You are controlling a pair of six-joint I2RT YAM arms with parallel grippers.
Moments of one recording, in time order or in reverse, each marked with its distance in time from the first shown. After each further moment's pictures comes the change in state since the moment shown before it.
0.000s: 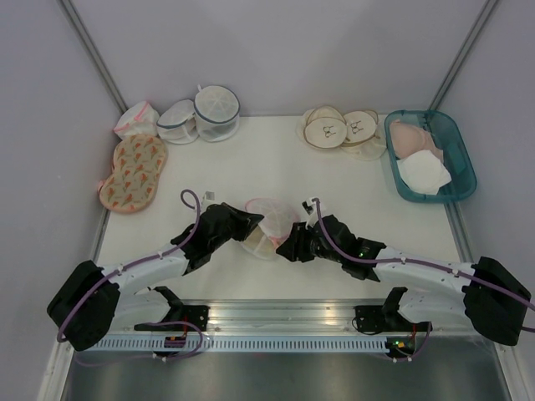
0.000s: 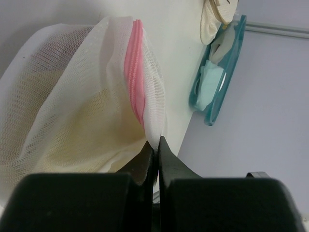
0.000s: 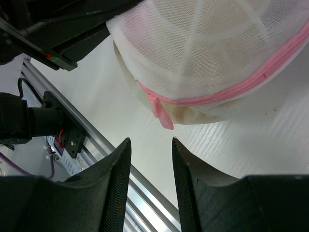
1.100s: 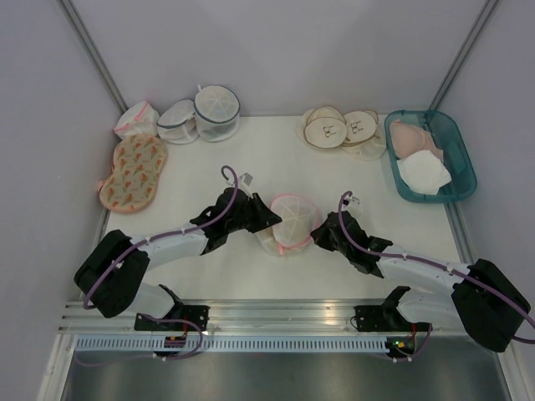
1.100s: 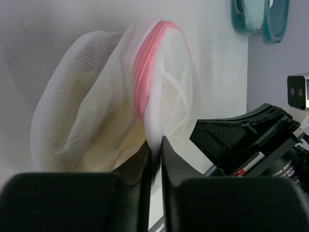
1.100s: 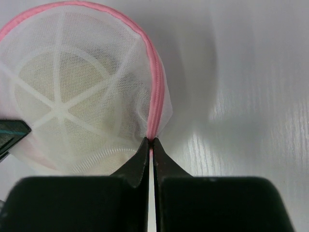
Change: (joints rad) left arm 0.007 0.262 0.194 0.029 0.275 0.572; right arm -0.196 0.026 -0.095 -0.042 0.310 0.215
